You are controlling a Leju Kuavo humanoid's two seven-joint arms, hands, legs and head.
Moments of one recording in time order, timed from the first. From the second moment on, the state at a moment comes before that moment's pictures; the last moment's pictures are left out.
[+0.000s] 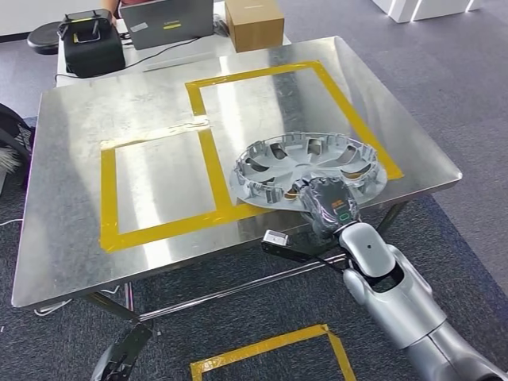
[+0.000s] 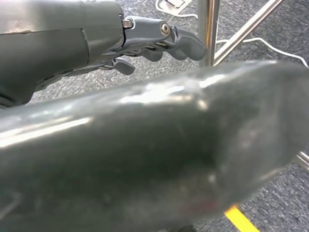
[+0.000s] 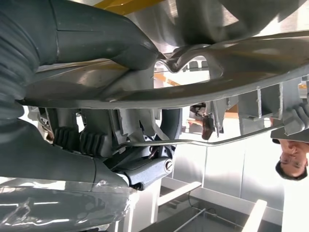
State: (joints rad) left arm 0.03 -0.02 0.05 -0.72 -0.56 0.25 -0.05; right arm -0.42 -0.23 0.62 -1.42 1.29 -0.07 0.13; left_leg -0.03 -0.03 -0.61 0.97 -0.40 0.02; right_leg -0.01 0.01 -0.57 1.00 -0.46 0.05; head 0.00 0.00
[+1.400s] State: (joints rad) left arm 0.02 0.00 -0.02 -0.69 -0.57 0.26 -0.10; right arm -0.43 -0.22 0.64 -1.40 1.27 -0.08 0.13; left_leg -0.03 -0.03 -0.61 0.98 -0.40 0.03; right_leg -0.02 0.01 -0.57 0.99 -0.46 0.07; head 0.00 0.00
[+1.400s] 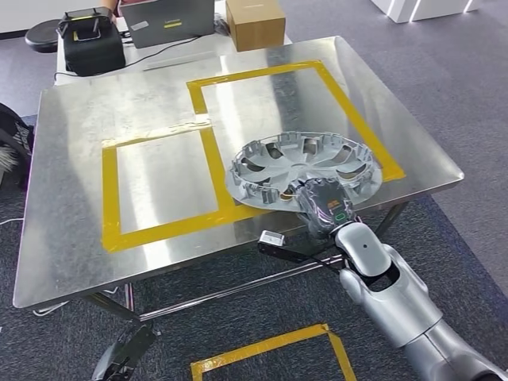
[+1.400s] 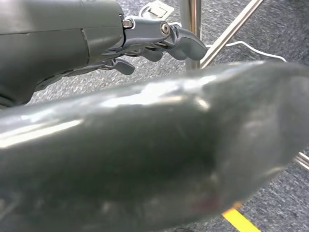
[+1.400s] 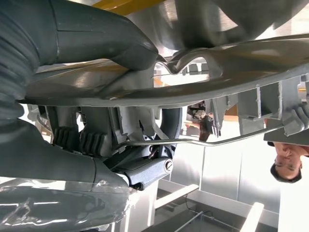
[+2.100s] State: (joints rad) left arm 0.01 0.02 -0.07 -0.68 -0.59 0.28 -0.08; right arm -0.43 -0.21 0.64 -1.39 1.26 -0.09 0.12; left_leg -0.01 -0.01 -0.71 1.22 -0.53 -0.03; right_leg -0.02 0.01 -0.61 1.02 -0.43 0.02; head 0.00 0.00
